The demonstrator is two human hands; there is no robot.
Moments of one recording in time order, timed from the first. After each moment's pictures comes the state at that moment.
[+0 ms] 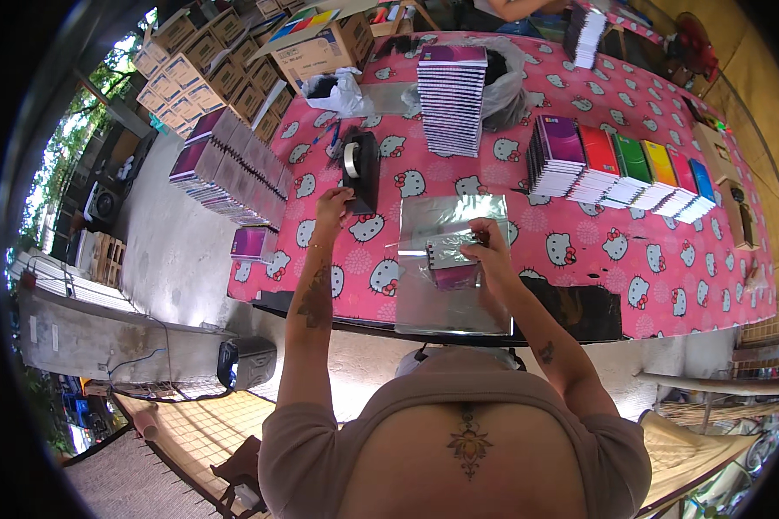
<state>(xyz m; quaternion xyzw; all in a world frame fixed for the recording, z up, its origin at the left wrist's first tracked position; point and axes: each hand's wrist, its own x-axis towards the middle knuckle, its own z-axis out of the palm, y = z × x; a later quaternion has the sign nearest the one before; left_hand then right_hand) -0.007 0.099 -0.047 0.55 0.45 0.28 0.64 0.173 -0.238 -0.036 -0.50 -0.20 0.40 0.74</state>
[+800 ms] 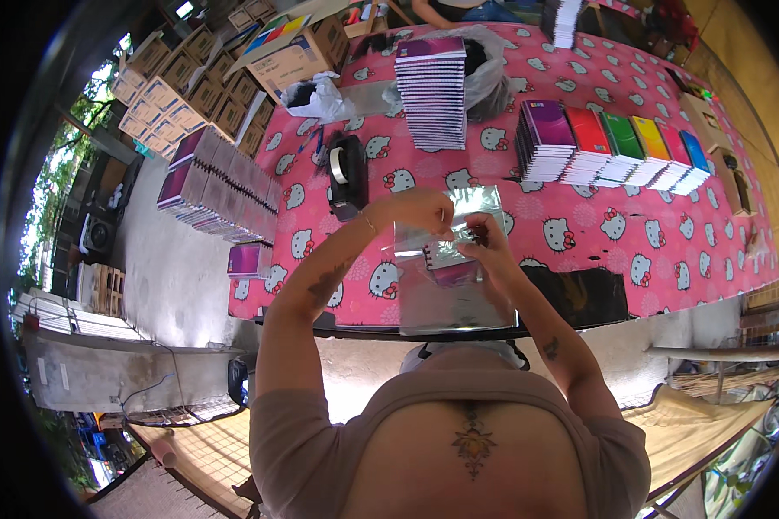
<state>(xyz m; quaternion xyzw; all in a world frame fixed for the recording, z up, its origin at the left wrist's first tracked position) 0.131 -0.026 0.054 0.93 -0.08 -0.22 0.27 0.174 -0.249 -0.031 -0.51 -0.23 0.40 0.72</state>
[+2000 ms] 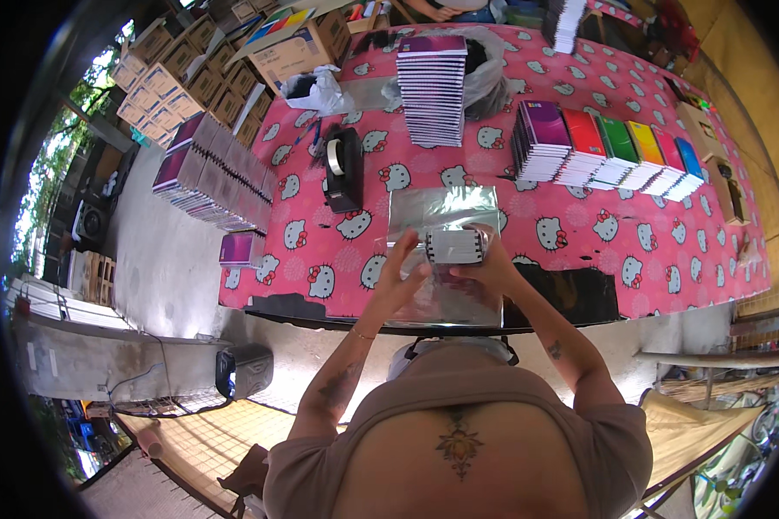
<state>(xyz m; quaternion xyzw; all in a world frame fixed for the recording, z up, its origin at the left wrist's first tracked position) -0.013 -0.125 -0.039 0.74 0.16 0.25 0.61 0.174 -0.277 -0.044 -0.68 -0.43 0.23 0.55</state>
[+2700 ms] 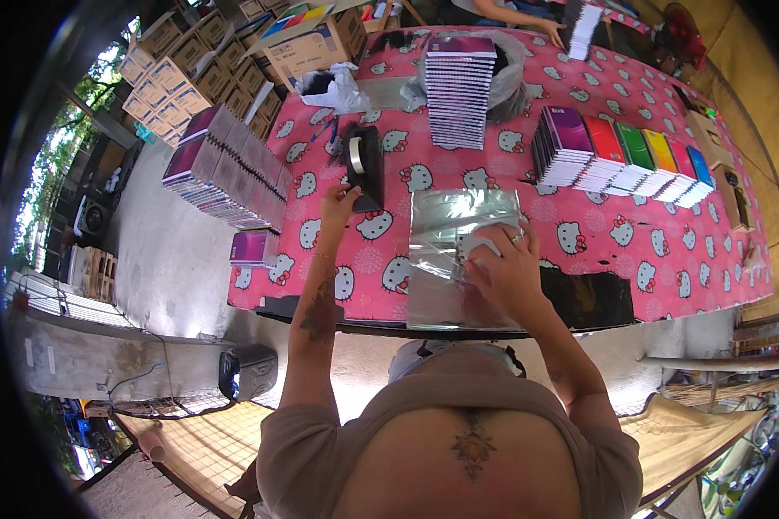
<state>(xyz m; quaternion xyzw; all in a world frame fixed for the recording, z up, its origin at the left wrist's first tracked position) -0.022 0.102 -0.052 0.68 0.42 0.34 0.50 0.114 -0.267 0.061 -0.75 -0.59 -0.13 0.27</state>
